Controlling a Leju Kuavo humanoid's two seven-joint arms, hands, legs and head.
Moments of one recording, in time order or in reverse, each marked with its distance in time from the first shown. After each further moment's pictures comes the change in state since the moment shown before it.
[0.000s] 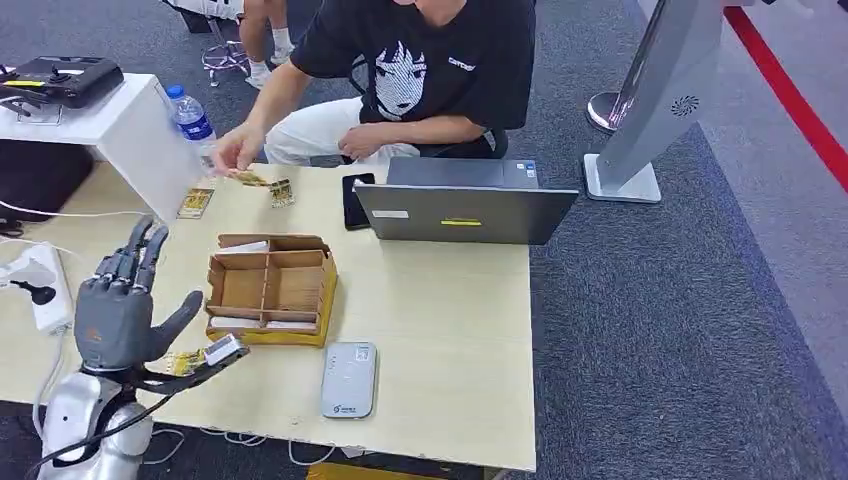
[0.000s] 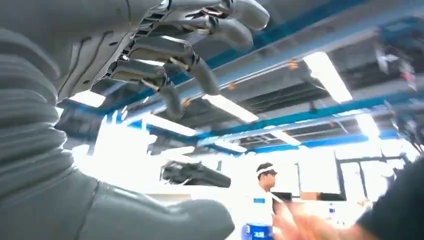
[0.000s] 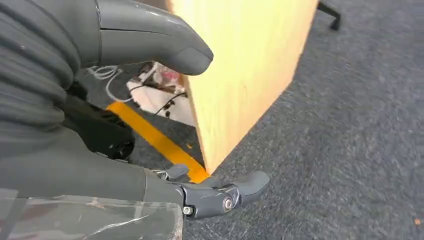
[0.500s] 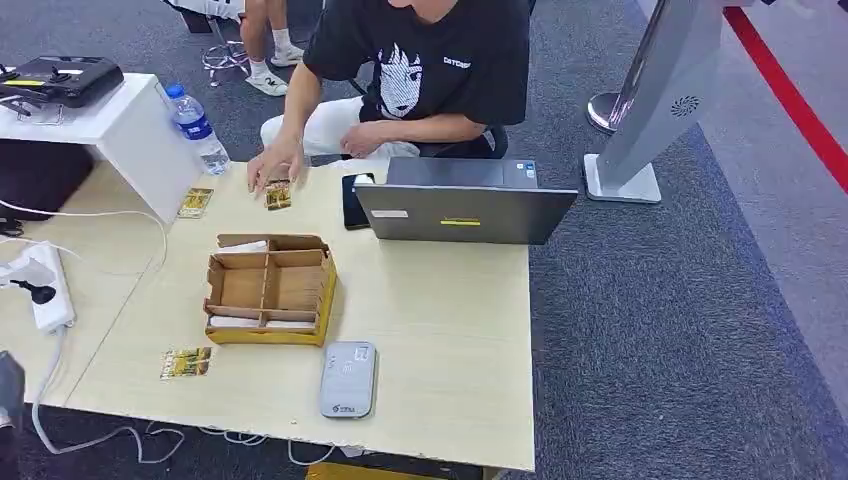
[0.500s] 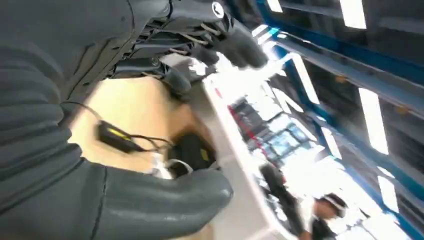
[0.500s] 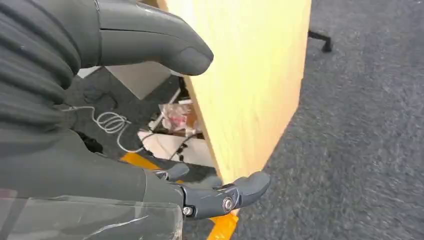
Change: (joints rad) left arm 0.079 -0.390 0.612 -0.251 0.858 -0.428 -0.165; right arm 0.128 0.007 0.284 -0.188 -0.361 -0.112 0.079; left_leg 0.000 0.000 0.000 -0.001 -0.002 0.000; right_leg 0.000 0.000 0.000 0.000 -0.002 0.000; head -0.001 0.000
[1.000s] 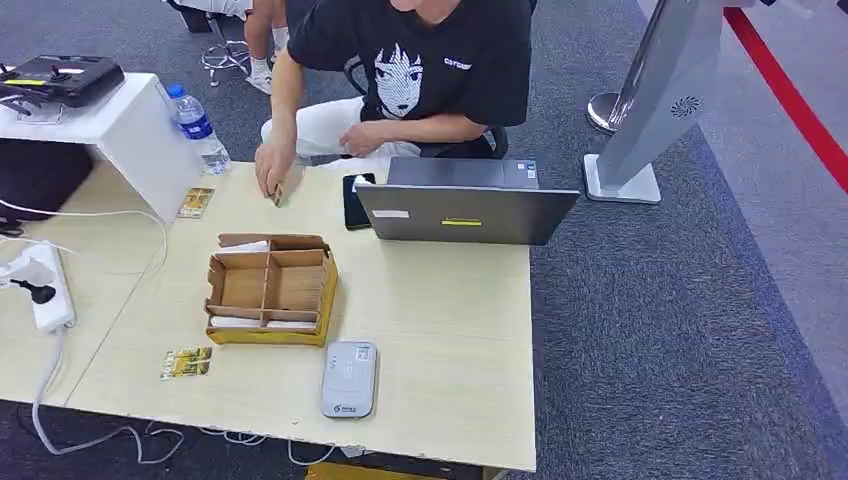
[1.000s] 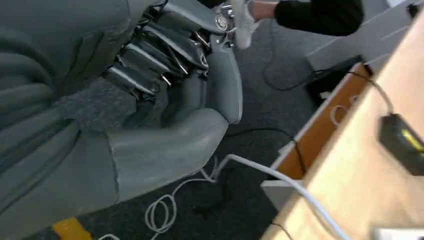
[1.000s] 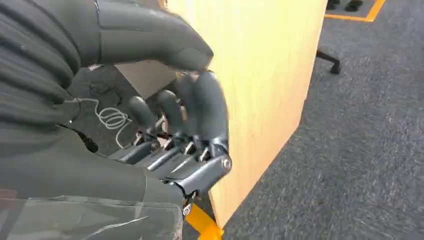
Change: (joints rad) left arm -0.058 -0.051 0.312 0.434 0.225 0.027 0.403; right arm -0.011 0.000 -0.052 -0.057 0.103 0.069 0.056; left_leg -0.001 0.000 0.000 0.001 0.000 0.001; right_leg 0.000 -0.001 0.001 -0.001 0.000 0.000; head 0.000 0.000
